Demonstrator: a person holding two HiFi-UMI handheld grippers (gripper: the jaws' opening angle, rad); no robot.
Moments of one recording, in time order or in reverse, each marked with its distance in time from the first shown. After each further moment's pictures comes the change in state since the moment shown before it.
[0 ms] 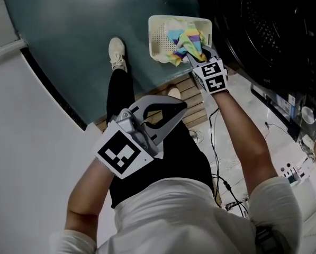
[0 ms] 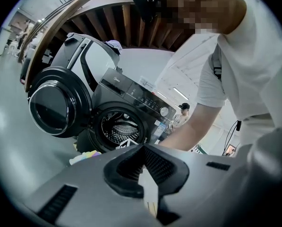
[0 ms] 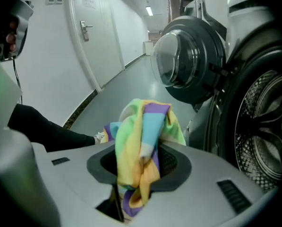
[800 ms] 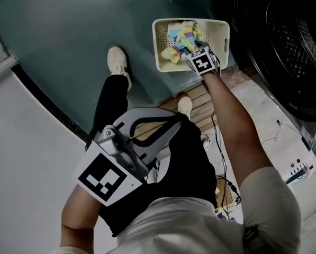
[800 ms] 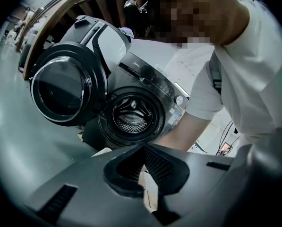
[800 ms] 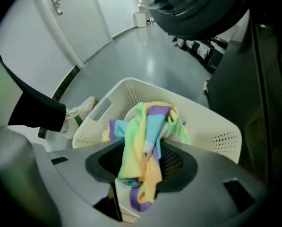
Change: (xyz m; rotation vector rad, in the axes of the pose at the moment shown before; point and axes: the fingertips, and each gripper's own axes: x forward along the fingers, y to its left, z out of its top) left arm 0.013 0.125 -0.068 -0.040 0.123 -0.050; right arm 0.244 -0.035 -0.129 0.105 0.287 0.037
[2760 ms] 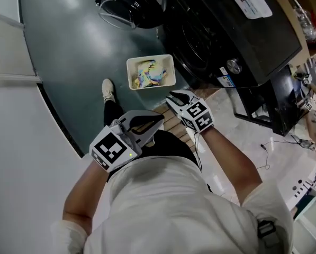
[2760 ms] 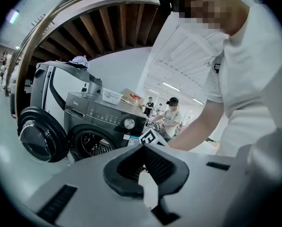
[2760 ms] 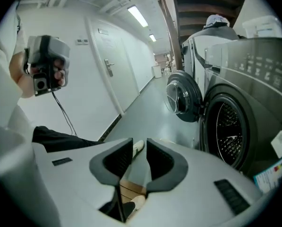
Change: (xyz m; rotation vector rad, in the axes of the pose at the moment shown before) left arm 0.023 -0.368 0.134 0.233 -0.137 0.104; right arm -0.558 0.134 -0.065 -0.101 -0.541 0.163
